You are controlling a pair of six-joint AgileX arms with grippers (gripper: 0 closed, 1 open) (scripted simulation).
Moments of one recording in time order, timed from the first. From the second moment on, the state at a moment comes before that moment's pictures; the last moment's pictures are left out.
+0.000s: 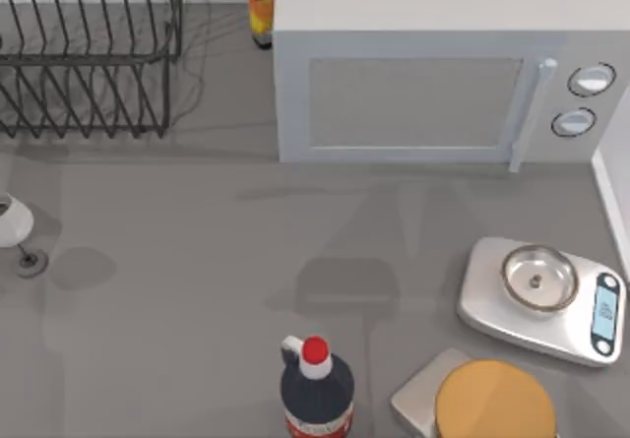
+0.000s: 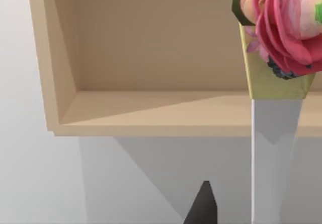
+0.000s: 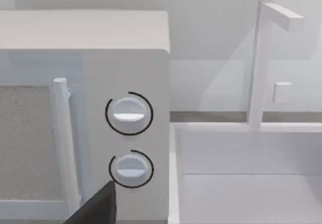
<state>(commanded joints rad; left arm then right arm) 0.14 1.23 1.08 0.14 0.17 0.02 0.00 0.00 0.00 0.00 0.00 0.00</state>
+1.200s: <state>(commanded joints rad) 0.07 1.76 0.92 0.83 0.11 0.02 0.00 0.00 0.00 0.00 0.00 0.00</state>
